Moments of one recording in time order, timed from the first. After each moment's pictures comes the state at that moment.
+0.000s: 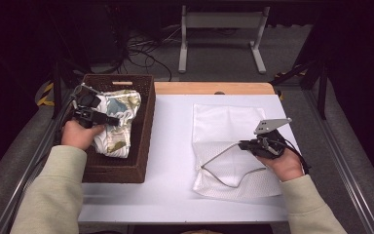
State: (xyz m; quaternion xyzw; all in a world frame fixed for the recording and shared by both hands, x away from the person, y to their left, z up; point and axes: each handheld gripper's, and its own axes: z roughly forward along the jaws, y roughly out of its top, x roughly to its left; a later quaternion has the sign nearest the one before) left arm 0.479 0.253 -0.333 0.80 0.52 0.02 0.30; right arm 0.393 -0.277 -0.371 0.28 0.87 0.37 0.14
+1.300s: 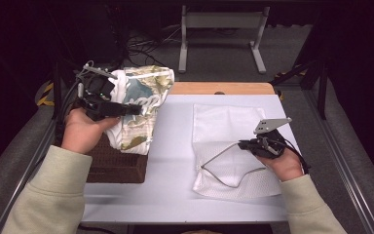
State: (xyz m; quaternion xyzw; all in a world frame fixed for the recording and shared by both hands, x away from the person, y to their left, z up) left arm 0.411 0.175 -0.226 0.84 0.36 0.04 0.40; right arm 0.394 -0.277 -0.370 0.28 0.87 0.37 0.14
